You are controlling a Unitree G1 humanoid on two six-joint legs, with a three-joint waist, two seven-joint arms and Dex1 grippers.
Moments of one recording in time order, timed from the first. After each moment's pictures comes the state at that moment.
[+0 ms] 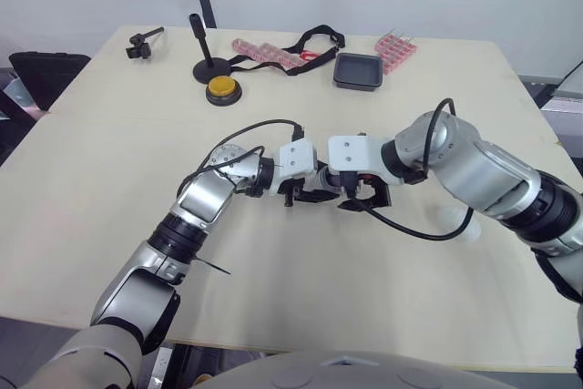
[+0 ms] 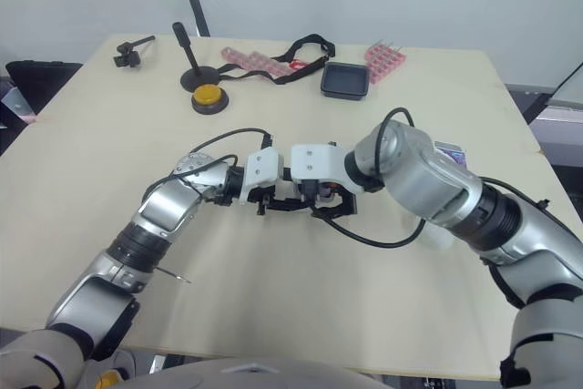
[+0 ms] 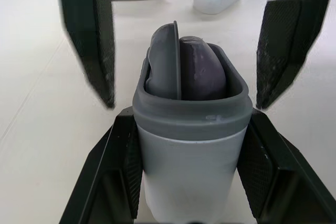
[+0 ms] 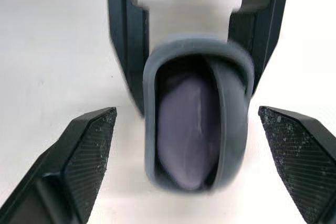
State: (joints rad) left arm -0.59 0.34 -0.39 0.10 -0.13 0.17 -1.11; right arm -0.90 -0.80 0.70 -0.42 0.11 0.94 1.11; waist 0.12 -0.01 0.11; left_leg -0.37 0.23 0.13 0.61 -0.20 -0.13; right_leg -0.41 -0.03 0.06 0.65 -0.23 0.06
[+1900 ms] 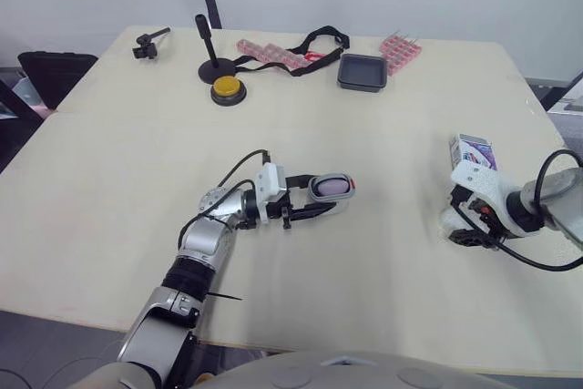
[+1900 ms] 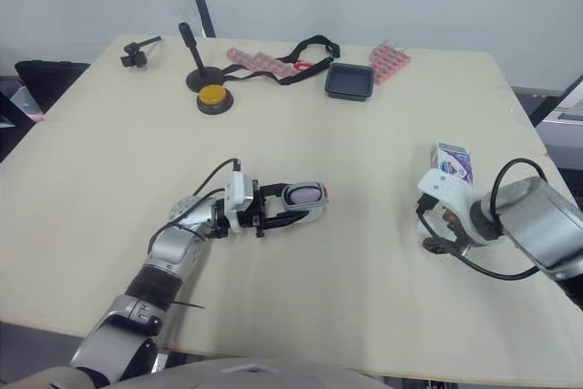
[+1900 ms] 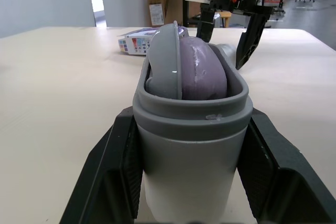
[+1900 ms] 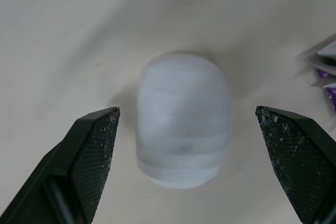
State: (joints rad) left arm -0.36 0.17 -0.22 0.35 -0.28 -0.26 -1.18; right arm -0.31 -1.16 0.27 -0.39 0.30 1.23 0.88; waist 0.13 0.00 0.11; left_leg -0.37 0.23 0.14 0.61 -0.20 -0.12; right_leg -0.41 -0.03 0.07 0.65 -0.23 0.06
